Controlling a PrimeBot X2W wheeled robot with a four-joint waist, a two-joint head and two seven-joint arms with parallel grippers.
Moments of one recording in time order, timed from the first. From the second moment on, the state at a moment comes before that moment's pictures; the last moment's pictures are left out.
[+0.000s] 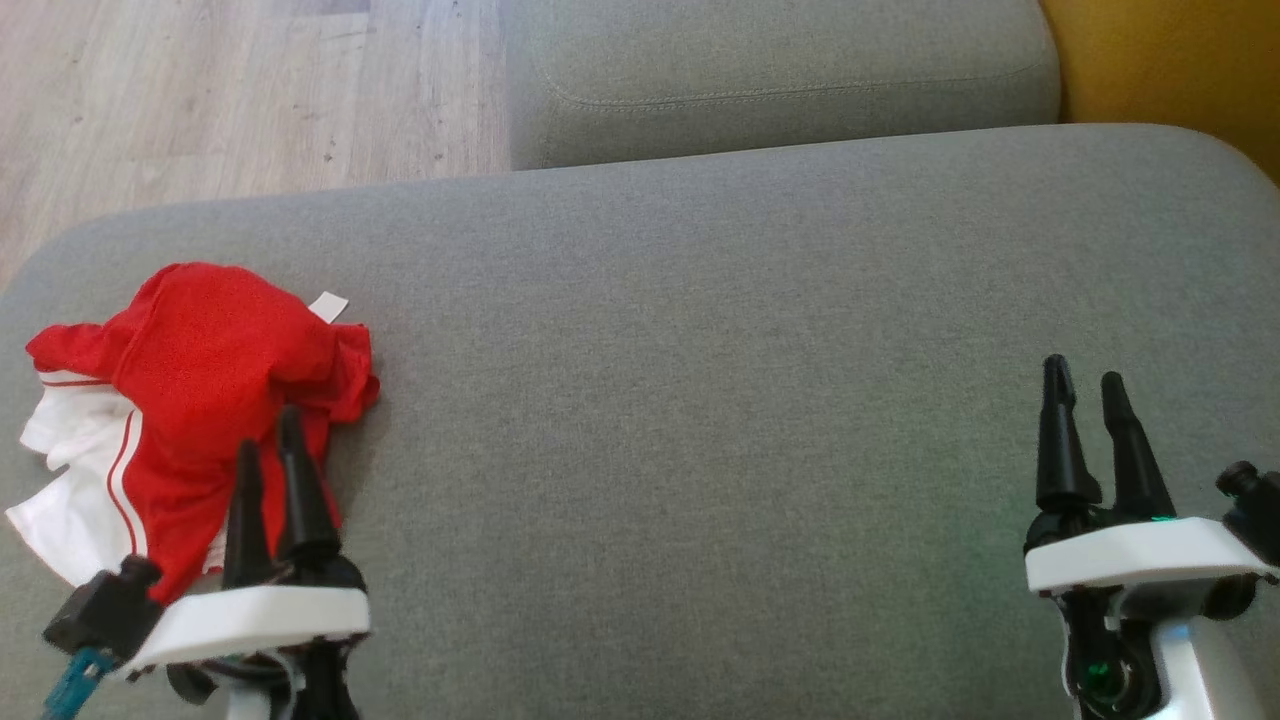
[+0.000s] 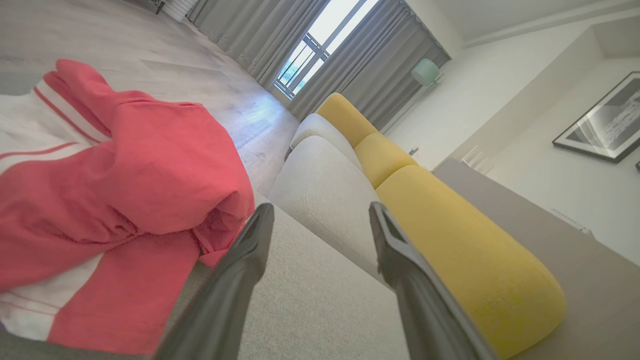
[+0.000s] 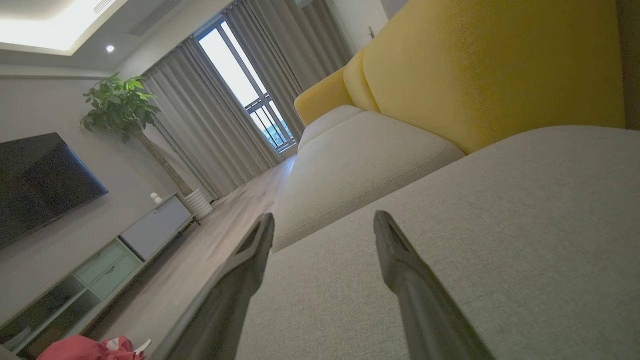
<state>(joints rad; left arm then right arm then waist) 0.00 0.04 -0.04 0.06 -0.85 -0.08 -0.10 -0.03 -0.04 -0.03 0.13 0.58 0.13 -0.10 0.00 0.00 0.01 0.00</state>
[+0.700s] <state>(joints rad) 0.00 0.05 -0.18 0.06 -0.40 -0.04 -0.16 -0.03 -0.04 -0.01 0.13 0.25 0.13 -0.16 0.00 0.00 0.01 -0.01</state>
